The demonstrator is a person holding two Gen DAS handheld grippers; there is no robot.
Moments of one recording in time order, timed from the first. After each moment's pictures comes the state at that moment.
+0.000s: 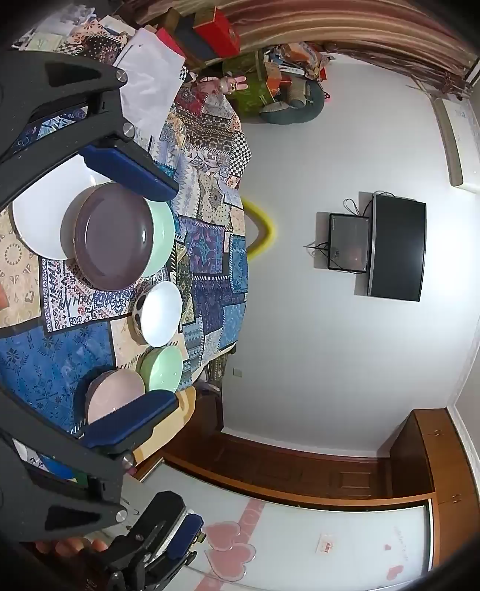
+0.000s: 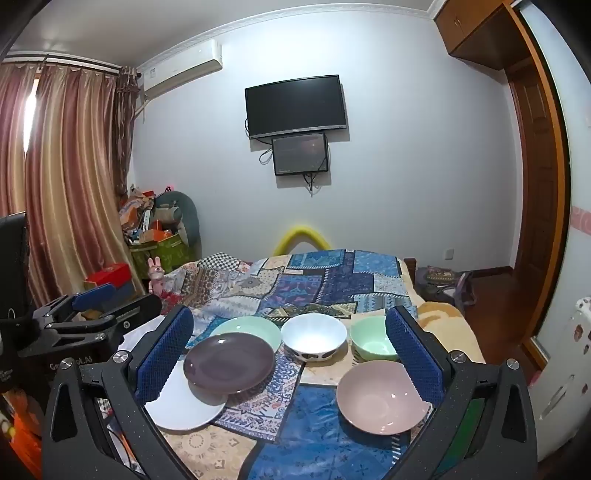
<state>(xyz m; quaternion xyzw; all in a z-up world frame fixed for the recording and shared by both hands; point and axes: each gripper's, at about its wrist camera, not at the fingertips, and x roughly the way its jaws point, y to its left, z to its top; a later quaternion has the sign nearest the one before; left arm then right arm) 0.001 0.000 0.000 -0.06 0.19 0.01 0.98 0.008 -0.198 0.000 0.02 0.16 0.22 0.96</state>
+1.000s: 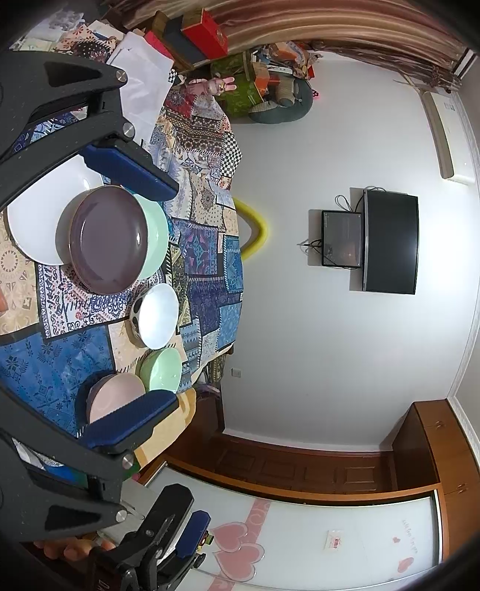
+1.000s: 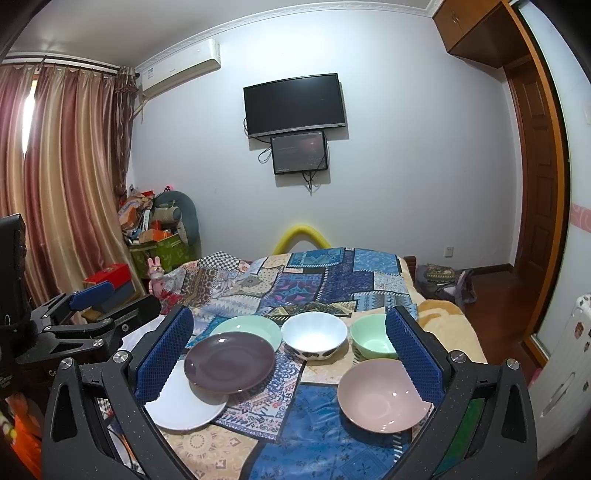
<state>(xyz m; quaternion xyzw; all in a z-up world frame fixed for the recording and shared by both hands) -0.004 -0.005 -0.004 -0.03 0.17 0.01 0.99 0.010 -0.196 -0.003 0.02 0.16 0.22 0.96</state>
